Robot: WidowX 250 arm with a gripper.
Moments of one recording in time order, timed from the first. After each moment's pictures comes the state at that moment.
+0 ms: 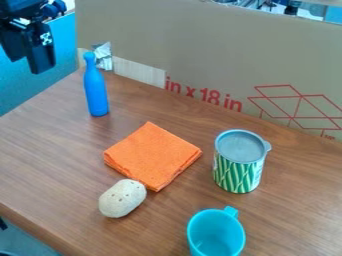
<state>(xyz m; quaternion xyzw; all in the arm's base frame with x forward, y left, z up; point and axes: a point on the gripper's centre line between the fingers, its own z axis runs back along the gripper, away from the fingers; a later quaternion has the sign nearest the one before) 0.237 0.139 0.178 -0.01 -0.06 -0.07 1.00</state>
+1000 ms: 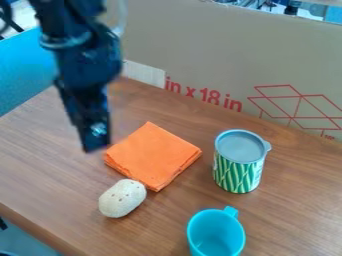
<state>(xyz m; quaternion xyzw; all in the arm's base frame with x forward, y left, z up) 0.211 0.009 0.137 0.01 -0.07 -0.30 0.95</state>
